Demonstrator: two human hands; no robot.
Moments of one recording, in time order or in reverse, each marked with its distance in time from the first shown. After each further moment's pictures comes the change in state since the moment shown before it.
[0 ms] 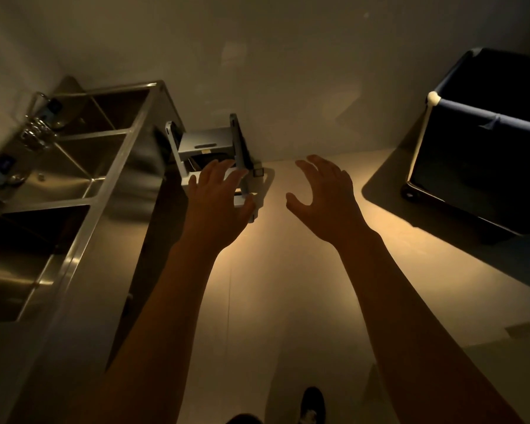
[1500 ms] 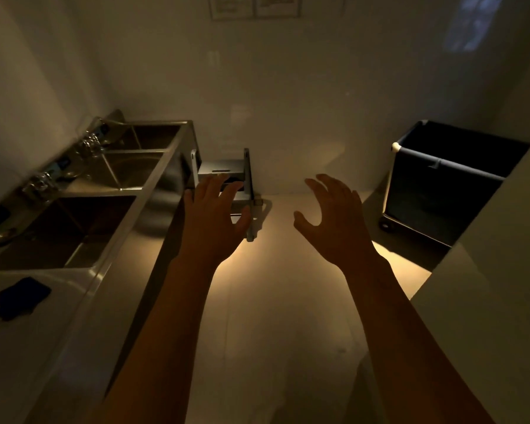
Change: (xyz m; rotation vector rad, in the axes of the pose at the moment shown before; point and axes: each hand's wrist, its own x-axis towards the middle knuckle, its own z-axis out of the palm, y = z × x) left_hand -0.296 -0.009 -0.158 -0.031 0.235 -0.018; right_hand -0.284 -0.198 -0.102 -0.099 0.153 -0.072
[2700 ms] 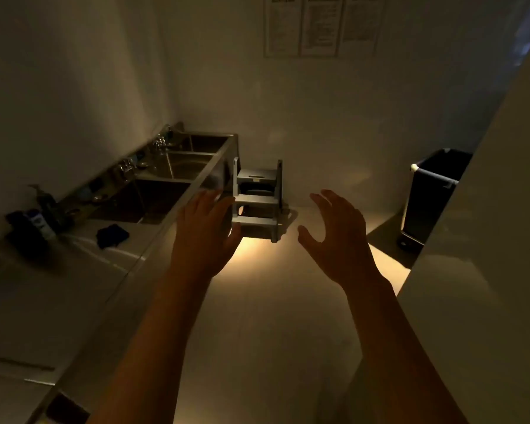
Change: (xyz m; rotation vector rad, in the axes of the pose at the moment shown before) left_hand -0.272 0.069 -0.187 0.018 0.082 -0.076; right_hand -0.232 -0.085 -0.113 0.122 0.053 -0.147
